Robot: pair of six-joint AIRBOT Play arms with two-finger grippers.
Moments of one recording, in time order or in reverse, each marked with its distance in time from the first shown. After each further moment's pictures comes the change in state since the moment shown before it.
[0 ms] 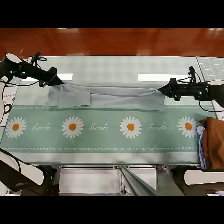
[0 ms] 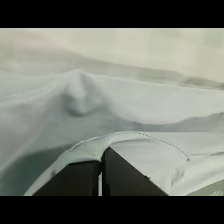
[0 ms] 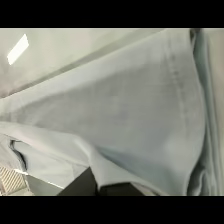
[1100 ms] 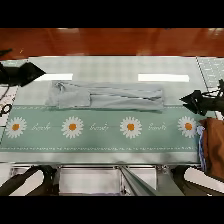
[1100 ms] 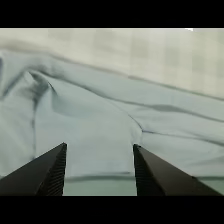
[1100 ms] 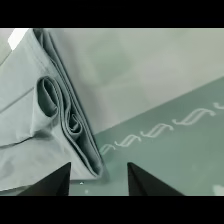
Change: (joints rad) left arm -0.005 0.840 -0.602 0.038 0.278 0.056; right arm -0.272 0.252 -0.204 -0.239 0.005 0.081
